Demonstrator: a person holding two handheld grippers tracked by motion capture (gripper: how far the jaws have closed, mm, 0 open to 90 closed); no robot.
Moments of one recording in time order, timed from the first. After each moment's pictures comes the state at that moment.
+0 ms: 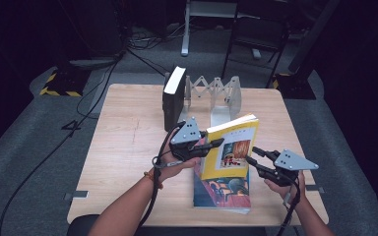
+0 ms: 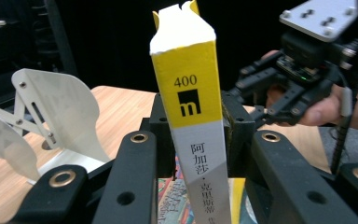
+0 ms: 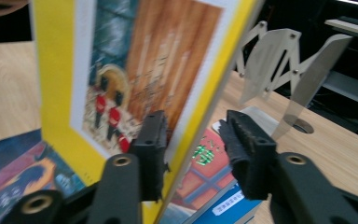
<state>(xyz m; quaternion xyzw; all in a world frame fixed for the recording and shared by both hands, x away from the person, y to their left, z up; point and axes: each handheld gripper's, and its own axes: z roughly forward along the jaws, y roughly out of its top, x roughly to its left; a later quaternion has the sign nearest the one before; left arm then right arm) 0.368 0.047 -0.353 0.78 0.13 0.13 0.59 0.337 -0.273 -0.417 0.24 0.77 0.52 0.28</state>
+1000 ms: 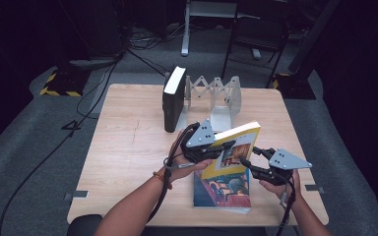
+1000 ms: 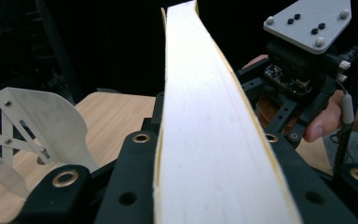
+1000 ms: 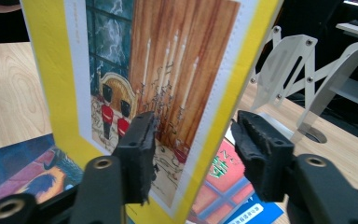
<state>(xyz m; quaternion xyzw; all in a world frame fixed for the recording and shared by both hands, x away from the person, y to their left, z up) 0.363 0.019 -0.342 0.79 0.12 0.14 0.58 0.338 -0.258 -0.416 0.22 0.78 0.52 0.27</state>
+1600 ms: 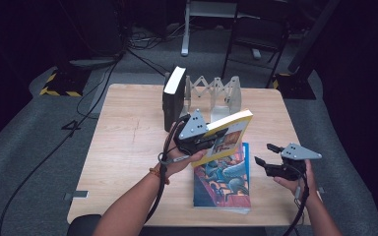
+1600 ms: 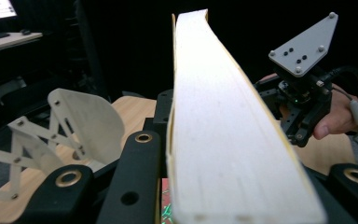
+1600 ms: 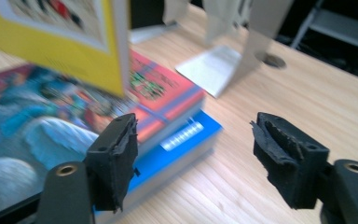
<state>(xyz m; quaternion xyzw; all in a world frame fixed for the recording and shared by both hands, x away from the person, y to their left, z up) 0.373 0.038 -0.329 0.77 0.17 0.19 0.58 0.362 -0.309 -0.432 0.32 0.80 0.44 0.26</state>
